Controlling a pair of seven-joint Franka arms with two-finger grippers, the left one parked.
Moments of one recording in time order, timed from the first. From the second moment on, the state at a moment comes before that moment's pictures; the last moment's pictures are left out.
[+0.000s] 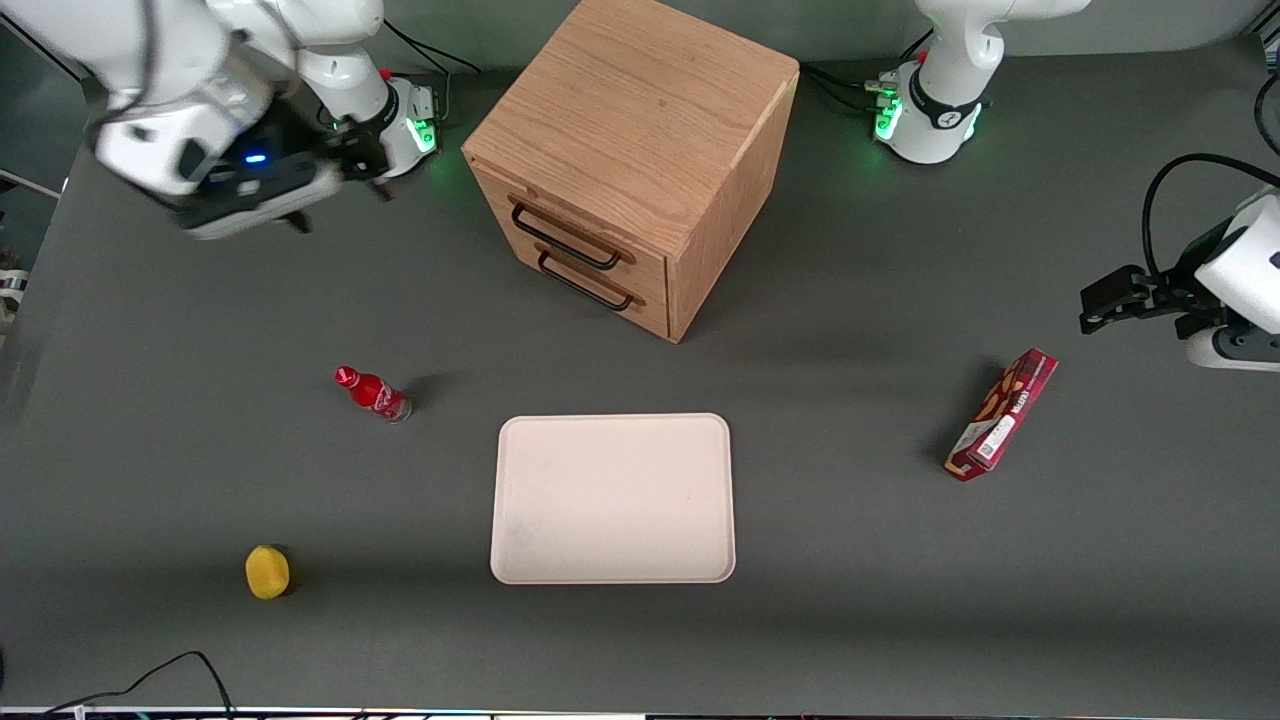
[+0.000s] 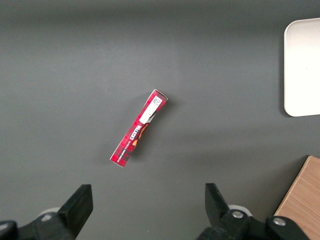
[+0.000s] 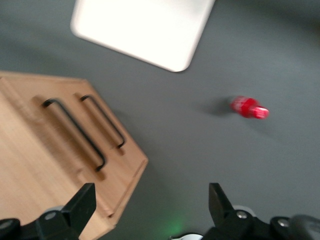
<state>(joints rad) -0.01 -0.07 0.42 -1.61 0.16 1.50 0.02</state>
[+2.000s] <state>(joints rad) 0.00 0.22 0.62 -1.89 0.28 1.92 -0.33</state>
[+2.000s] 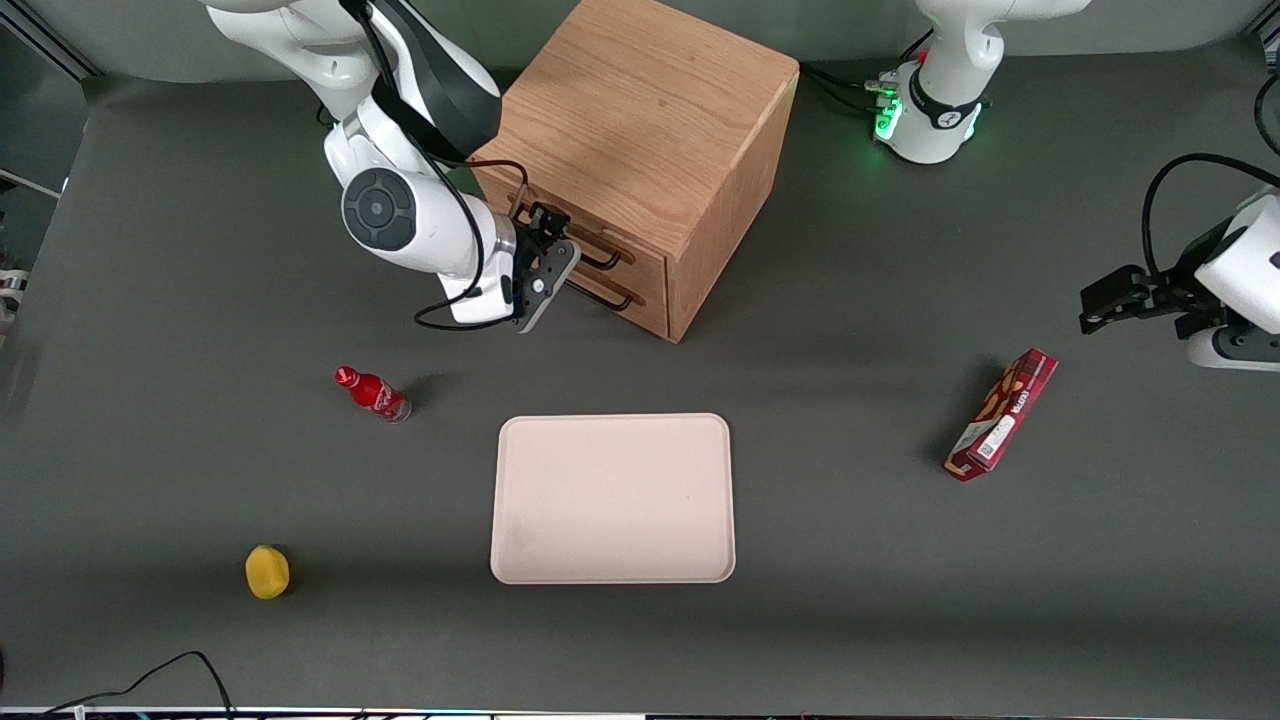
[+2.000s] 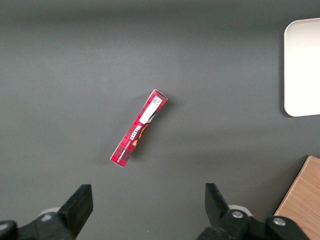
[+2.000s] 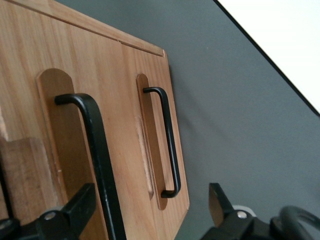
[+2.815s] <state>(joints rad) -0.01 0.22 0.62 -1.92 0.25 1.97 -0.33</state>
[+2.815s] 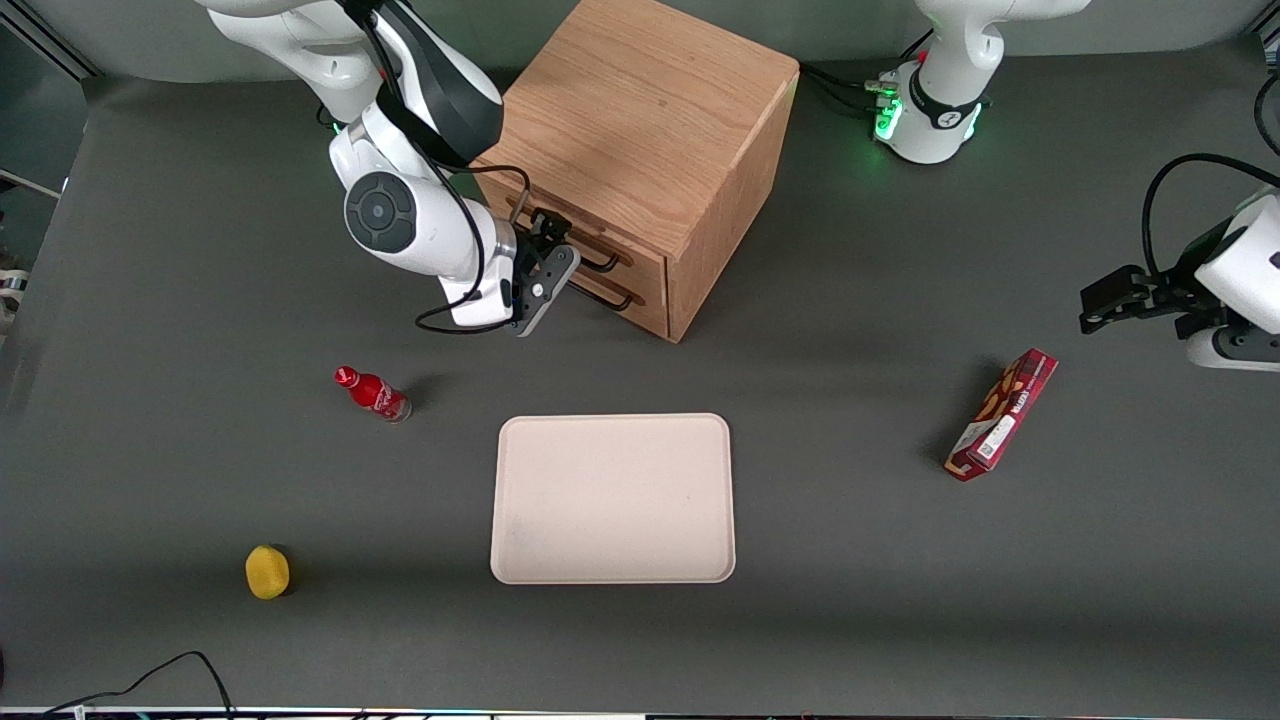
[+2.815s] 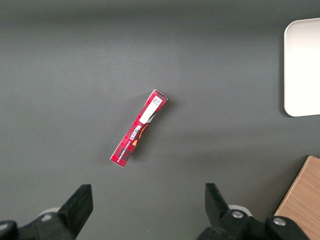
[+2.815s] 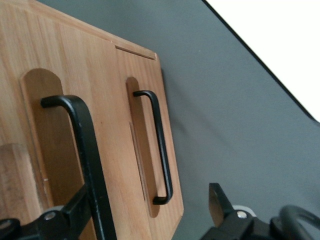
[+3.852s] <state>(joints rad) -0.02 0.32 0.54 -1.80 0.15 1.98 -0.37</state>
